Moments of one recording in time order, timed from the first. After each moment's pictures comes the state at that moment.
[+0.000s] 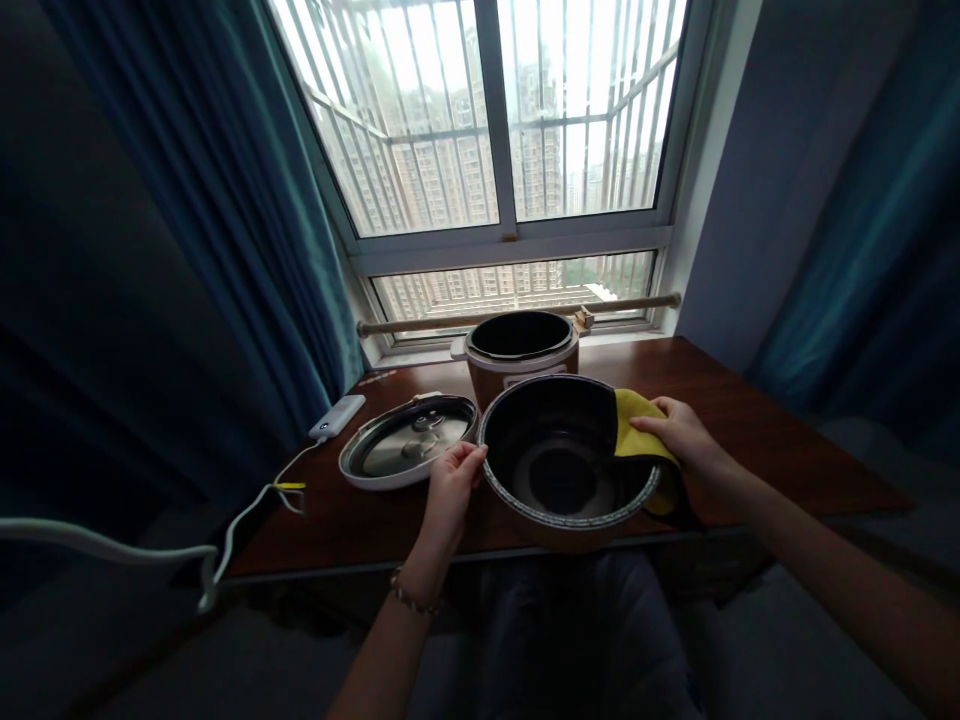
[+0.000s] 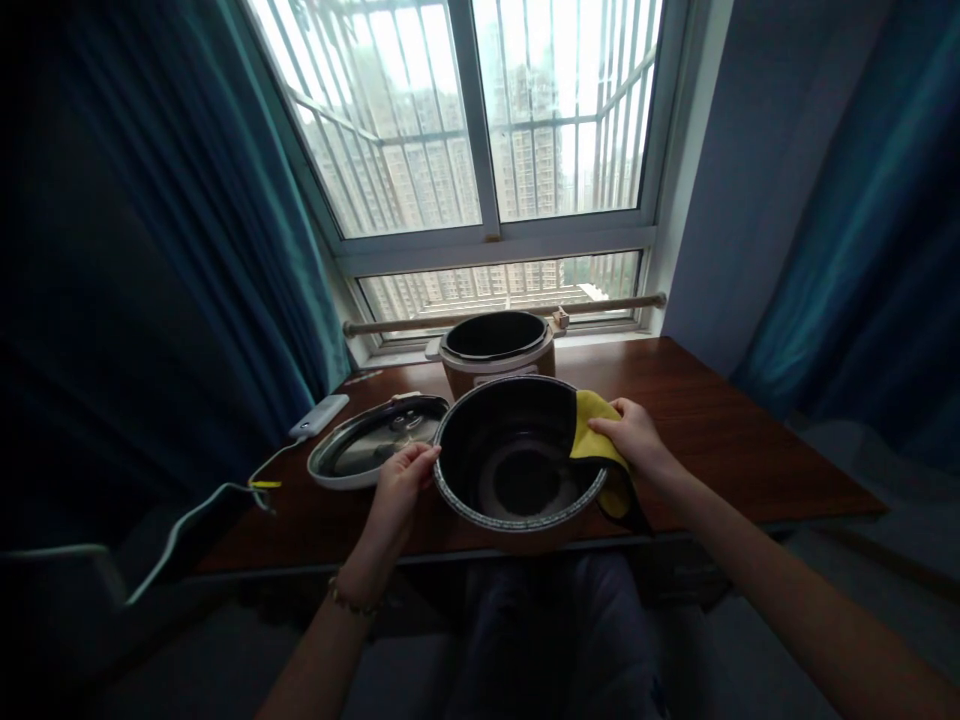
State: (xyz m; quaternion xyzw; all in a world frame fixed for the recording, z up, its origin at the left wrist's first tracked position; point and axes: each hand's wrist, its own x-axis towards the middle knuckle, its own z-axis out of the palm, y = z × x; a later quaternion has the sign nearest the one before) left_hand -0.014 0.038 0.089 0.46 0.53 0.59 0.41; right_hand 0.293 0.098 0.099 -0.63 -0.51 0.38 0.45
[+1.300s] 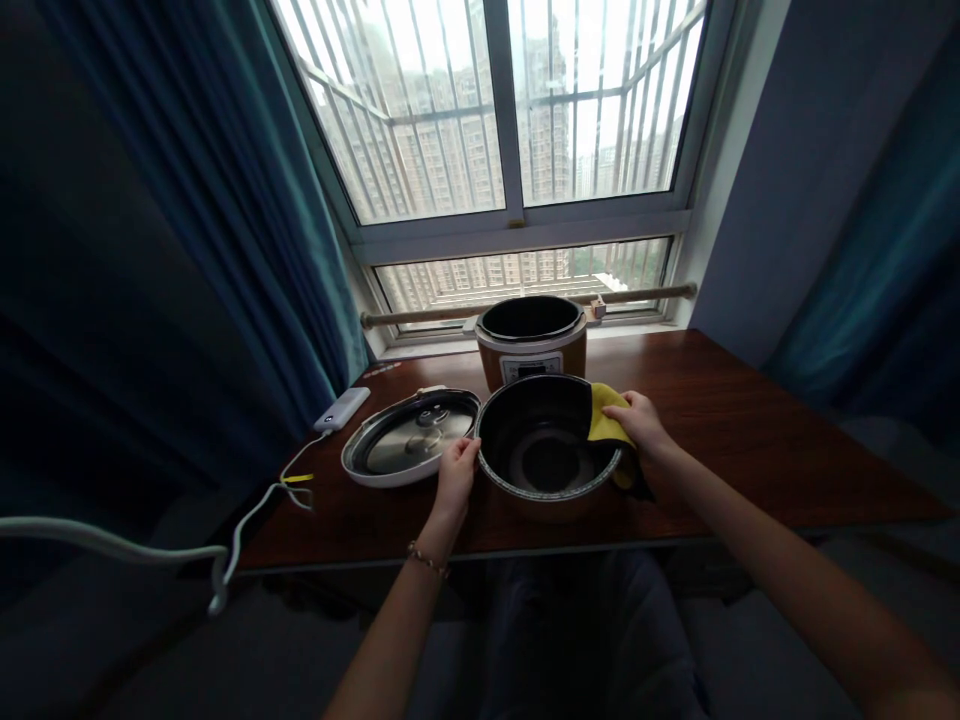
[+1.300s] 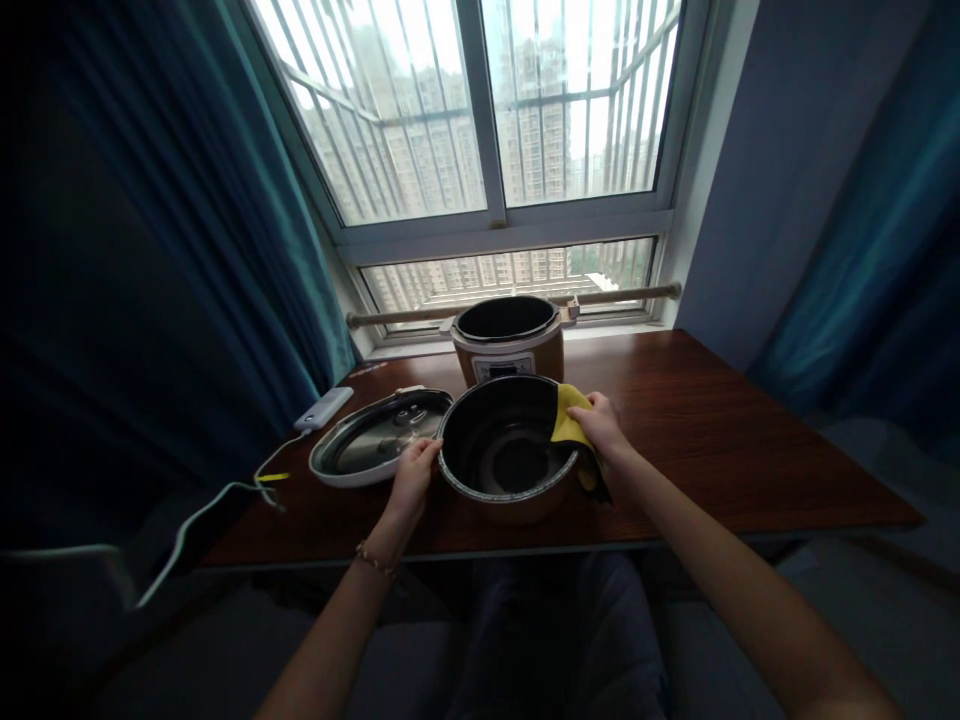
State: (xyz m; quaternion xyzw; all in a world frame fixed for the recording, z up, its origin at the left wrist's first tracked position) left_hand -0.041 0.090 0.030 0.41 0.55 0.60 0.40; right_hand 0.250 0.166 0.044 -0.63 -0.52 0.36 0.45
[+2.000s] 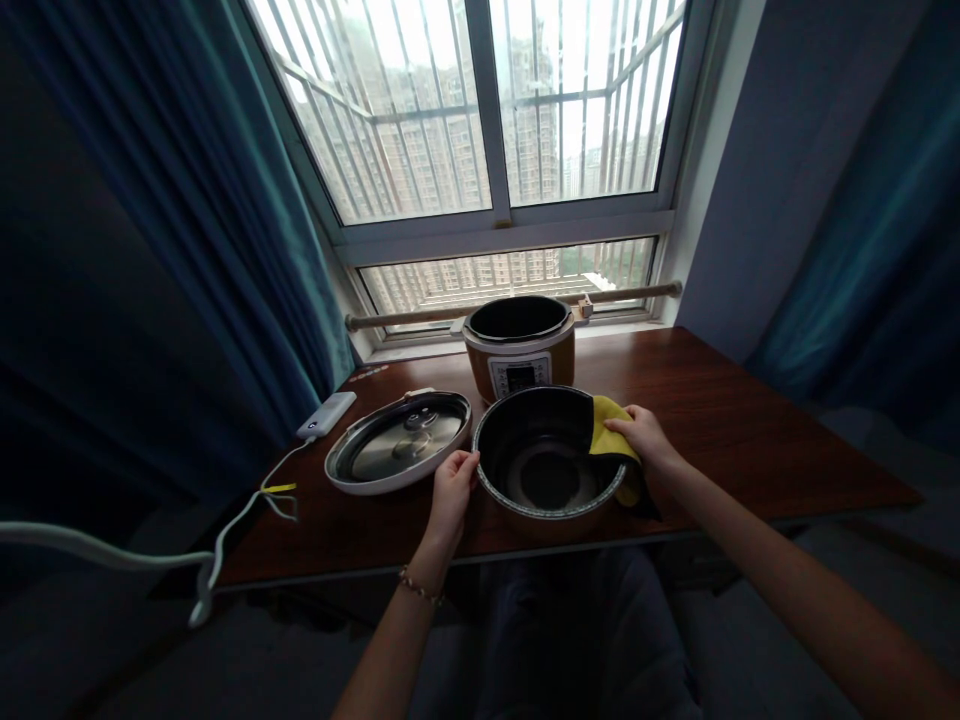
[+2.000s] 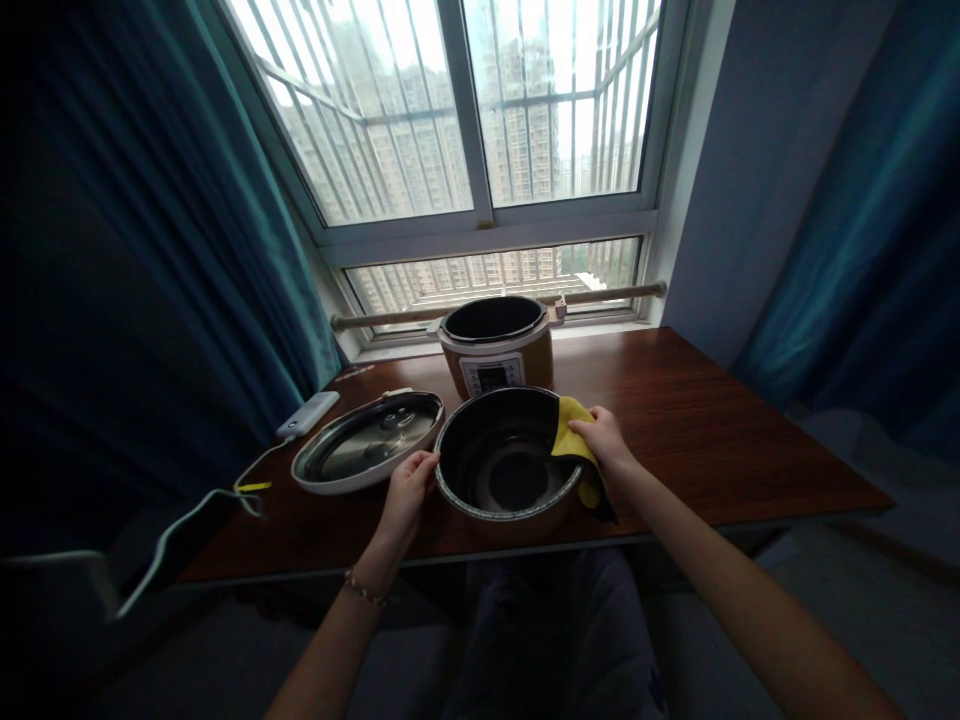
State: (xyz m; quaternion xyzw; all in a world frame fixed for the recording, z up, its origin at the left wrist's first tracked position) left_hand -0.027 0.072 0.026 0.46 0.55 0.57 0.40; right_hand 0.266 0.140 0.039 -0.63 -0.48 0.40 0.45
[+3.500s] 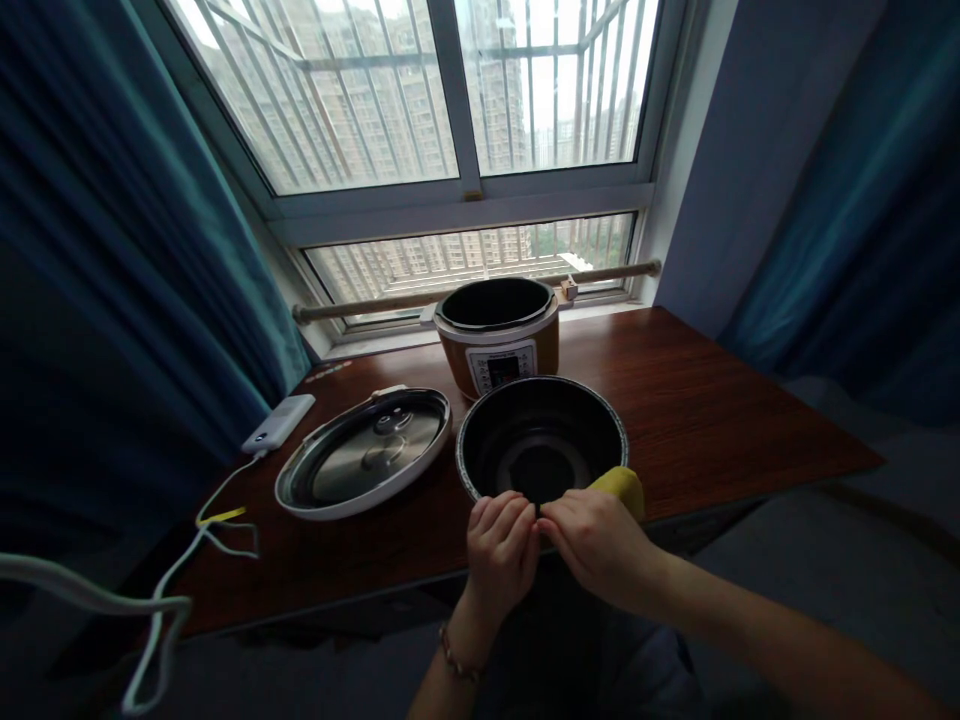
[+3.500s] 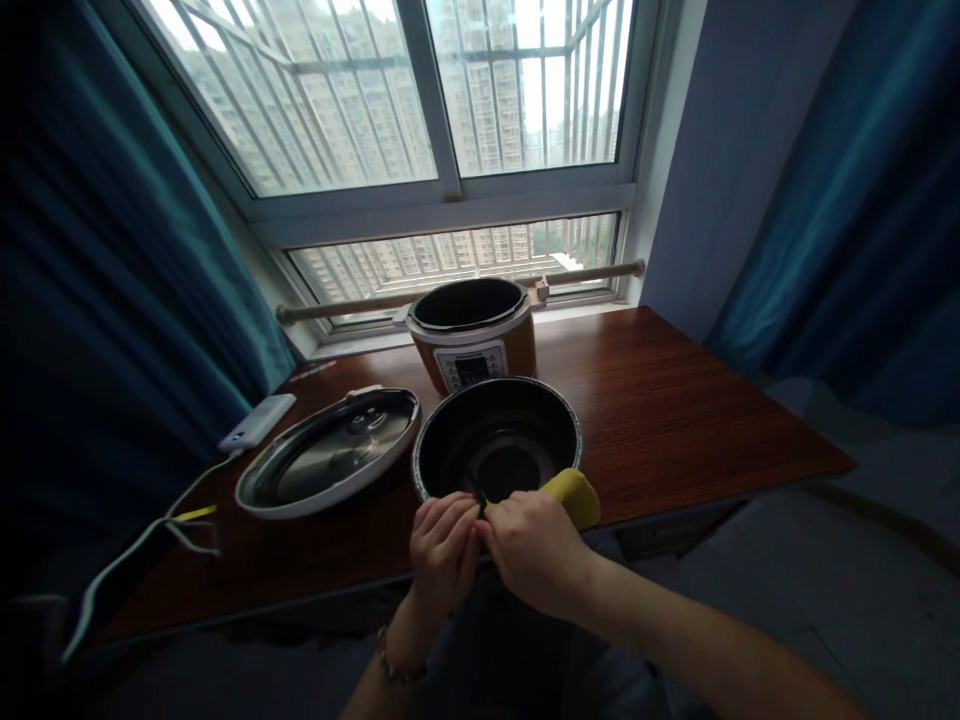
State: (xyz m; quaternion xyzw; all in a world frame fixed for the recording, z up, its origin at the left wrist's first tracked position) left_hand 0.022 0.022 0.017 0.80 0.38 0.45 -0.09; right_hand 0.179 0.017 0.070 -0.42 -0.89 0.05 0.19
